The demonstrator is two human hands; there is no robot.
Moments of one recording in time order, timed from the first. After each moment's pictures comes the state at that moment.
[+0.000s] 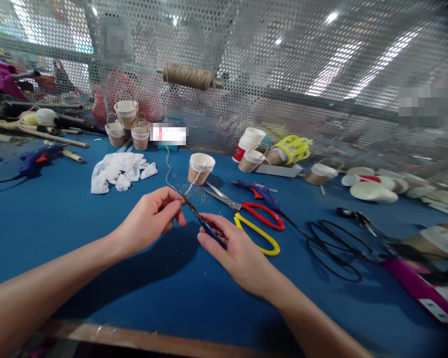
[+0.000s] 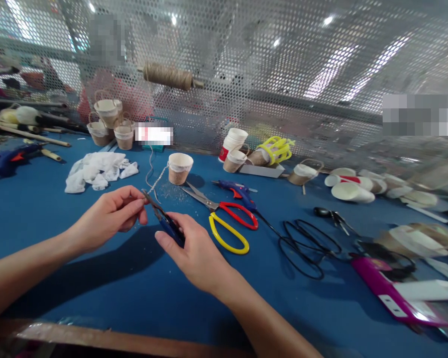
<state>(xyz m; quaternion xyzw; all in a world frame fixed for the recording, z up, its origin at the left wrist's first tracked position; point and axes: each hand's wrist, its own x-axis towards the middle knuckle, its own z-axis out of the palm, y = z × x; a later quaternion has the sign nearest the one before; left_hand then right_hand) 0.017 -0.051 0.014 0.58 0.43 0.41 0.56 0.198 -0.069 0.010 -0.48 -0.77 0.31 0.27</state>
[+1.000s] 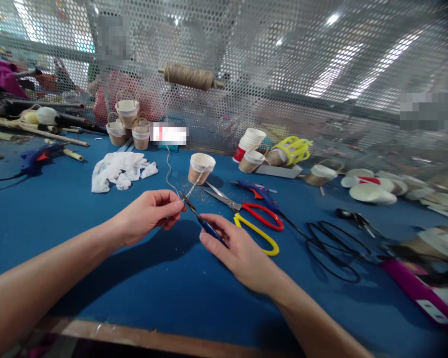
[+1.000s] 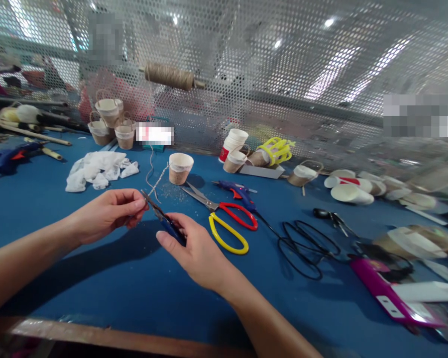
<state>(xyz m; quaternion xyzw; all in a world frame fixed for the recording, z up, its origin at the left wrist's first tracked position) 0.008 -0.044 0.016 0.51 0.39 0.39 0.66 0.199 -0.069 0.018 -0.49 -0.74 0.39 0.25</state>
